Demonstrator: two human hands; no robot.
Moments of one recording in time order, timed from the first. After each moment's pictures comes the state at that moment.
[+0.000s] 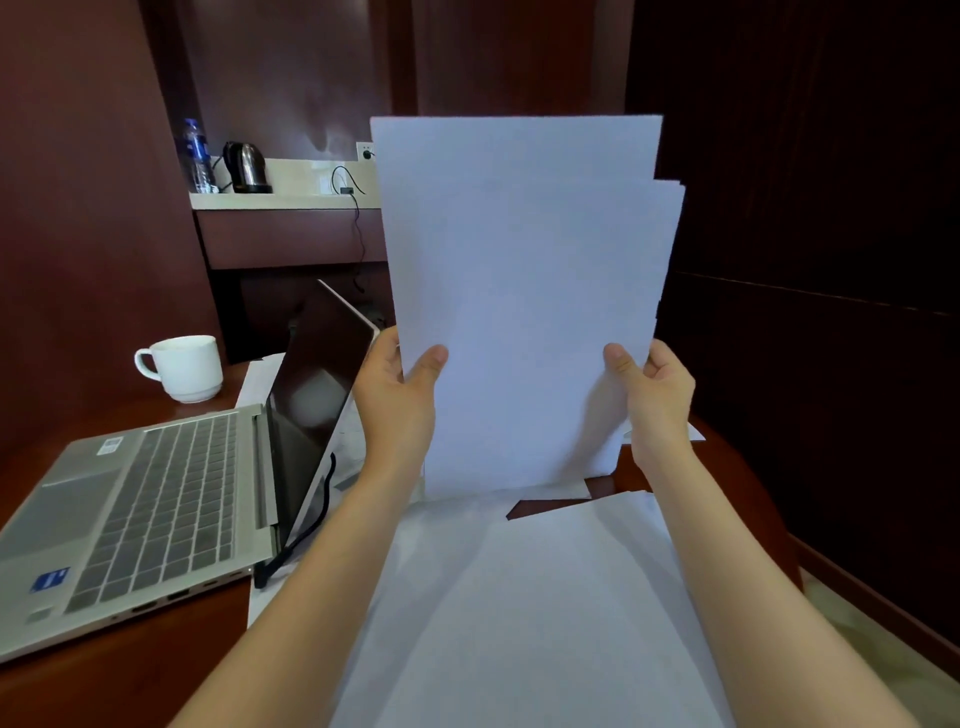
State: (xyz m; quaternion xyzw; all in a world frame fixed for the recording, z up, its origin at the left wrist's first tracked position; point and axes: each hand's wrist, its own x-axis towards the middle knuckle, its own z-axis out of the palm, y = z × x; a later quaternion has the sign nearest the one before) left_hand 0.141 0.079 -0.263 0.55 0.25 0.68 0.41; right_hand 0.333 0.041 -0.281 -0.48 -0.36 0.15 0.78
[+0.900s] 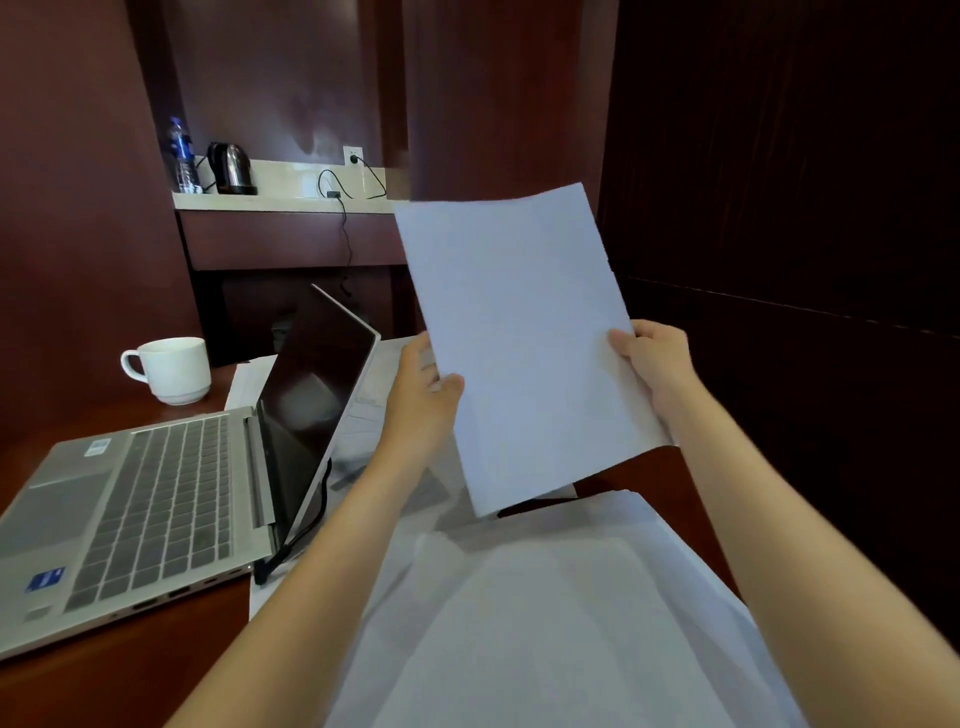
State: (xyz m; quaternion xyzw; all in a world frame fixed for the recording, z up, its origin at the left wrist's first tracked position) left_hand 0.141 0.075 -0.260 0.64 0.32 0.53 0.46; right_hand 0.364 0.041 -0.238 -0.65 -0.37 0.15 0.64
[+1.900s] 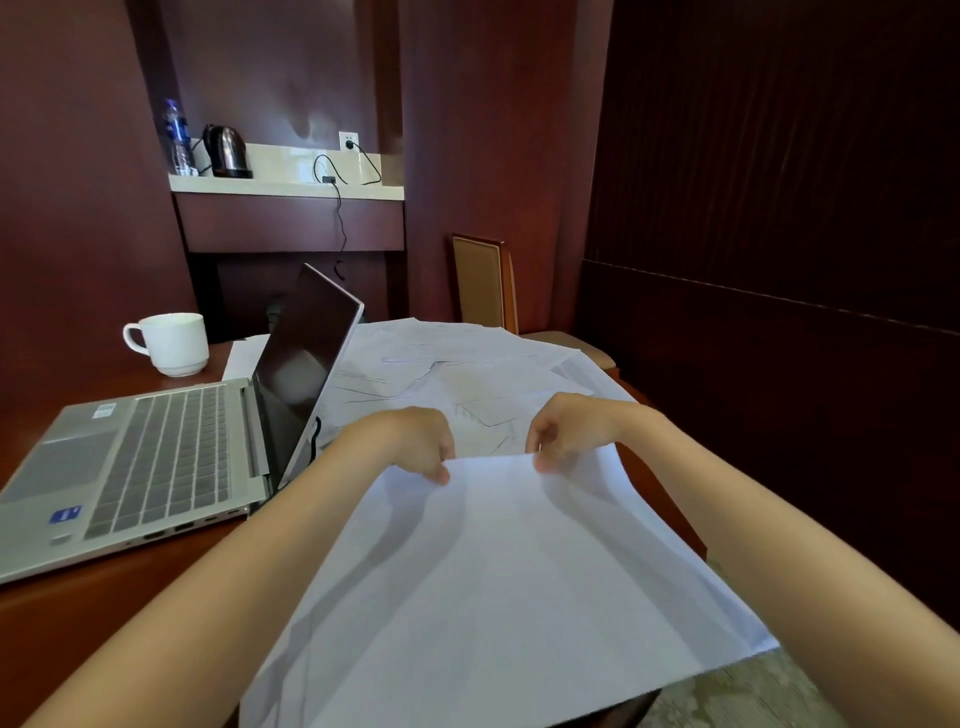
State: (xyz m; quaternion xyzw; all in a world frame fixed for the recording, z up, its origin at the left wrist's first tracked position) left_hand 0.129 0.054 -0.267 0.90 0.42 -0.08 0.10; right_hand 0.330 0.003 -0.272 -0.68 -0.70 0.21 0.08
